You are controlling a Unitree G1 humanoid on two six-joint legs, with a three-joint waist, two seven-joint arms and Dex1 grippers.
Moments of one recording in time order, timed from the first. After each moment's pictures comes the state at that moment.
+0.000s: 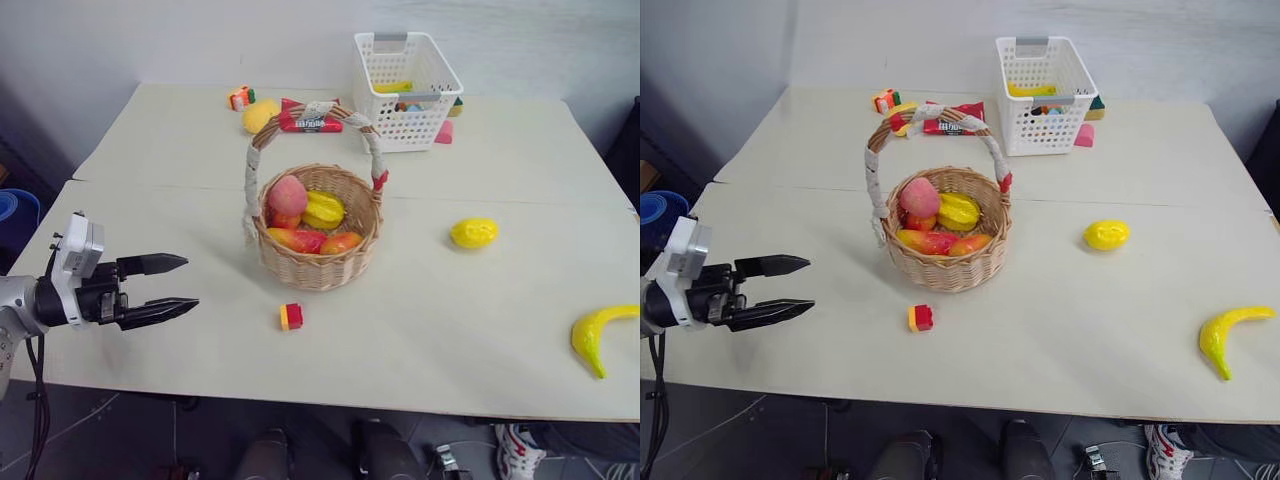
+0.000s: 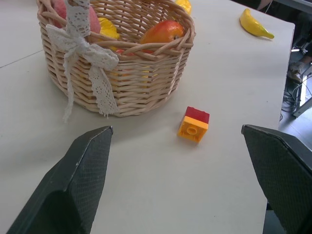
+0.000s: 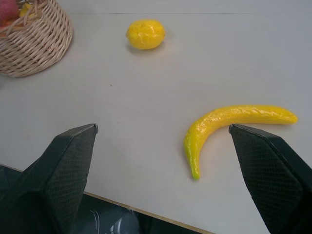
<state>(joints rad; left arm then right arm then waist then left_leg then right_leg) -0.11 0.98 0.41 -0.14 -0.71 0.58 -1.21 0.76 -0.94 -1.33 -0.03 0.90 0.74 1.26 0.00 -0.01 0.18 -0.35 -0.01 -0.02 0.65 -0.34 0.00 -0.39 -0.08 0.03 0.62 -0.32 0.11</state>
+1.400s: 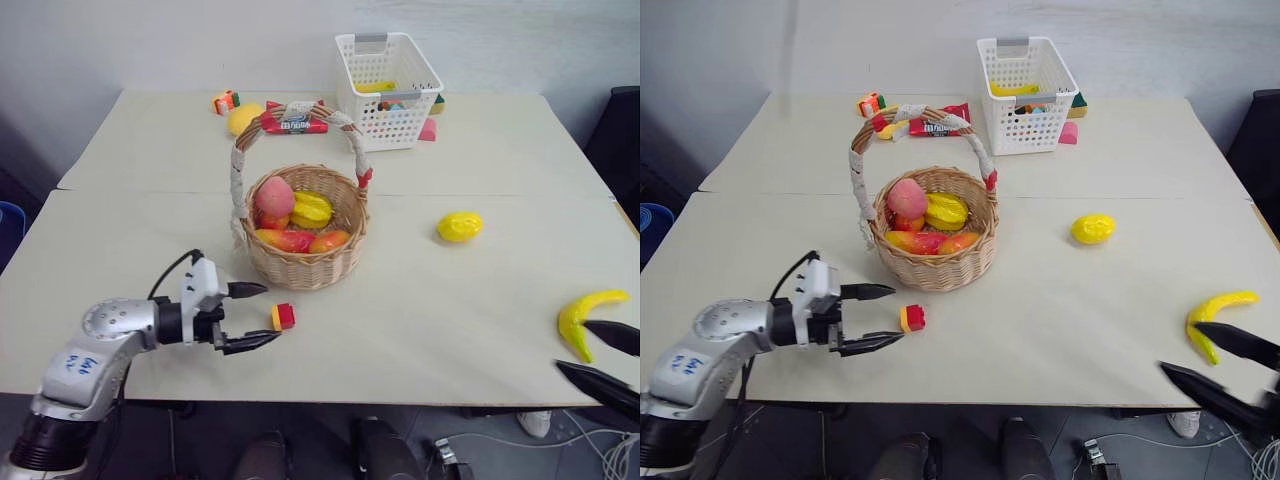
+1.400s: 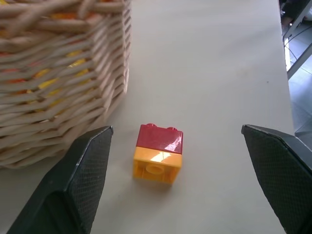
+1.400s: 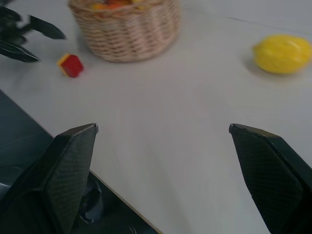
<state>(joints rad) -0.14 0.71 -0.02 -0.26 -0.43 0.38 -0.98 0.57 -0.80 -0.99 -0.78 1.14 0.79 0.95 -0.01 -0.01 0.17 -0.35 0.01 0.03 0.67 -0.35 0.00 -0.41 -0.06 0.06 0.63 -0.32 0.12</state>
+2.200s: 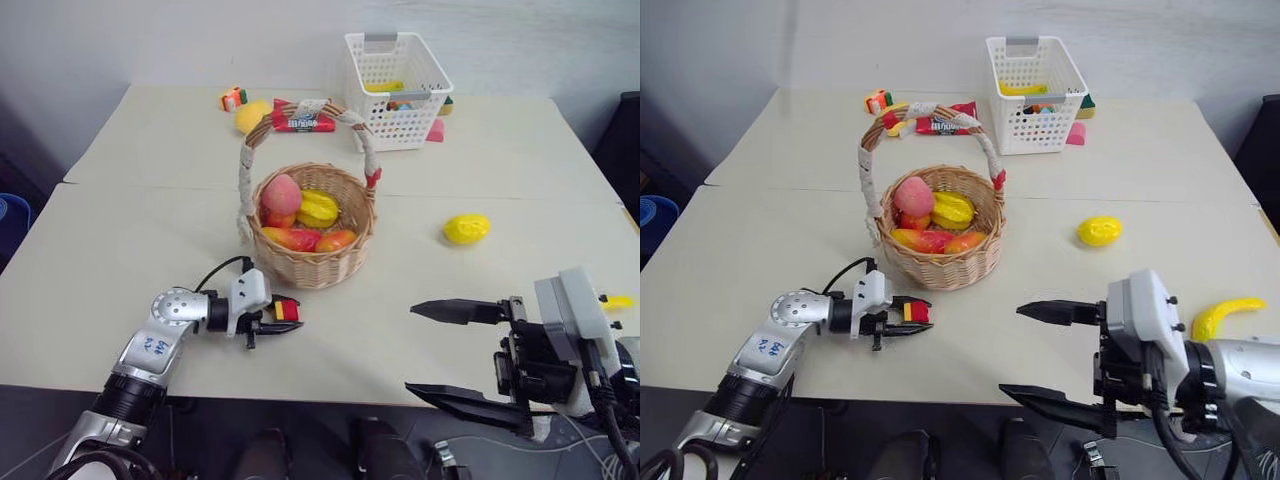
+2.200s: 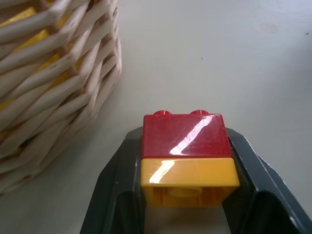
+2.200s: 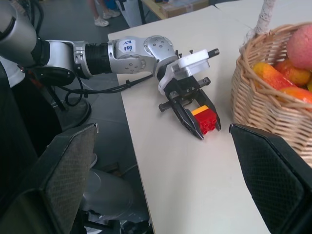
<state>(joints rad) -0.31 0.61 -0.16 0.05 -0.23 0.14 -1.04 0.12 -1.03 -0.51 -0.90 1.30 0.73 0.75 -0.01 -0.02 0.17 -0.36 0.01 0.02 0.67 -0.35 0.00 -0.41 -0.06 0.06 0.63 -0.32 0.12</state>
